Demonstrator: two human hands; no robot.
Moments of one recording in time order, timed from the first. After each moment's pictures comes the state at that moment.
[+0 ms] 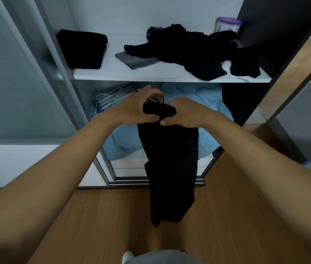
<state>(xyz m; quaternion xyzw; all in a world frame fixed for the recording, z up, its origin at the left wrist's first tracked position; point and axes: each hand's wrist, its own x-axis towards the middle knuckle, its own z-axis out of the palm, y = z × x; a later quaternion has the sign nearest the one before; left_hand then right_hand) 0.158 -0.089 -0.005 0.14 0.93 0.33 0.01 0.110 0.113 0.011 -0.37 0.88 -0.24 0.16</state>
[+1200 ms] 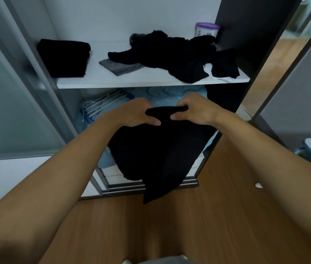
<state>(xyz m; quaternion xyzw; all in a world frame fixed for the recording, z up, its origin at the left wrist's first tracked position) 0.131 -0.058 -0.002 0.19 0.93 0.31 0.09 0.101 0.173 0.028 -0.29 0.91 -0.27 0.11</state>
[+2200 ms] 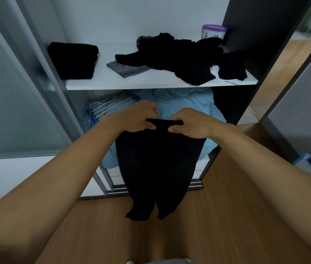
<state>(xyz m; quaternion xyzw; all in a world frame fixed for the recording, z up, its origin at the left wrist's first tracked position) 0.136 -0.072 -0.003 0.26 0.96 0.09 0.05 0.117 0.153 0.011 -0.35 0.91 -0.18 0.14</state>
